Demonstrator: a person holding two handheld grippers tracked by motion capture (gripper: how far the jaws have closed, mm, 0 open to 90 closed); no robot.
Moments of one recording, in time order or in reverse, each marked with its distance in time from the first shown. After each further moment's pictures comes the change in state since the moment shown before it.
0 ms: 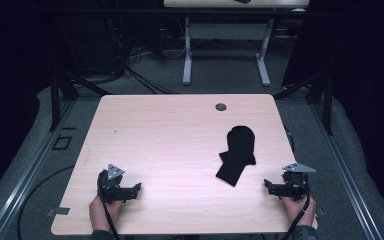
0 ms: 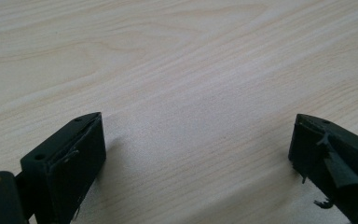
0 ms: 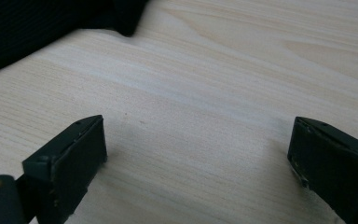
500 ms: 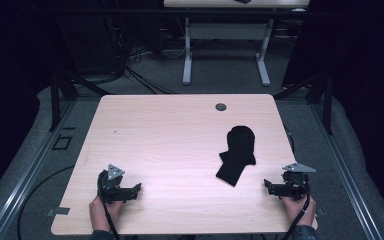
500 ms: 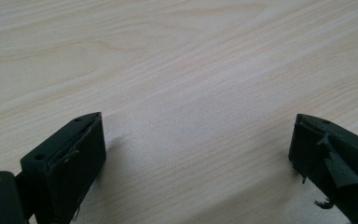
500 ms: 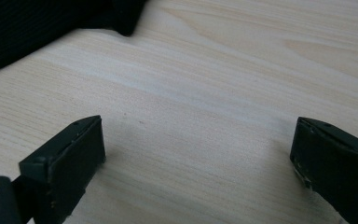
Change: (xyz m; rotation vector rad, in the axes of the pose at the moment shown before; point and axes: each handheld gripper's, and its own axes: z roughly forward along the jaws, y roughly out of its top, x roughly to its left) left arm -0.001 0.000 0.000 -0.002 0.004 -0.003; right arm -0.001 0.000 0.001 0.002 0.003 0.001
